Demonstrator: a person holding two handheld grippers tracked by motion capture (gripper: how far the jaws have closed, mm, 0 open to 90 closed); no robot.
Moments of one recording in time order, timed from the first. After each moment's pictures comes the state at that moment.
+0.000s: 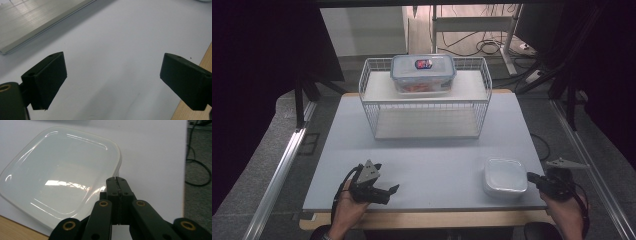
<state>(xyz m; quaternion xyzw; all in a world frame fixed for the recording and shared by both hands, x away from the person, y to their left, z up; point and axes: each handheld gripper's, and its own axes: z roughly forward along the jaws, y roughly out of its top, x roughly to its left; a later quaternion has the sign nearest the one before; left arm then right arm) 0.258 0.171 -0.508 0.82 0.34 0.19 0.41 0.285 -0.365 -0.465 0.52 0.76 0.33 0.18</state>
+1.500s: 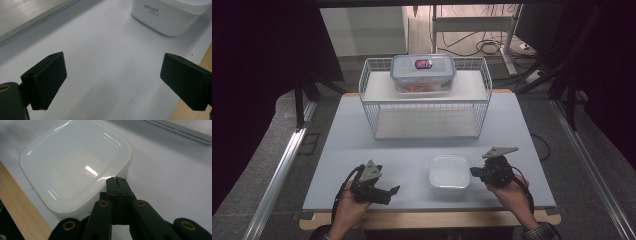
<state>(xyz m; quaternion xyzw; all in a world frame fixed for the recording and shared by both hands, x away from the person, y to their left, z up) 0.261 0.169 -0.512 0.83 0.35 0.17 0.40 0.320 -0.224 -0.472 0.37 0.85 0.35 0.09</state>
